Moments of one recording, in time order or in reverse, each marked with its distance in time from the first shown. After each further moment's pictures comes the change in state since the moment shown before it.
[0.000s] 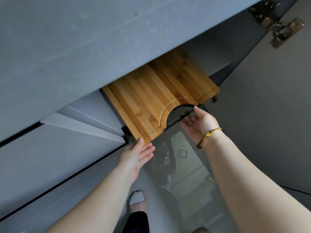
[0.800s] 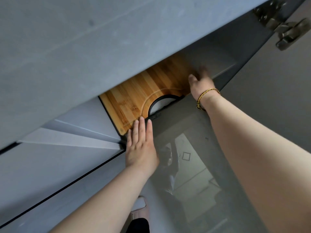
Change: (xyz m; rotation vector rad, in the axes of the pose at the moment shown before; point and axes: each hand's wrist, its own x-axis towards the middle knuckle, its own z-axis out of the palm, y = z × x) left_hand 0.007 0.007 0.027 1.831 0.250 0.627; right_hand 0.049 -0.066 0.046 -1.223 0.154 -0.617
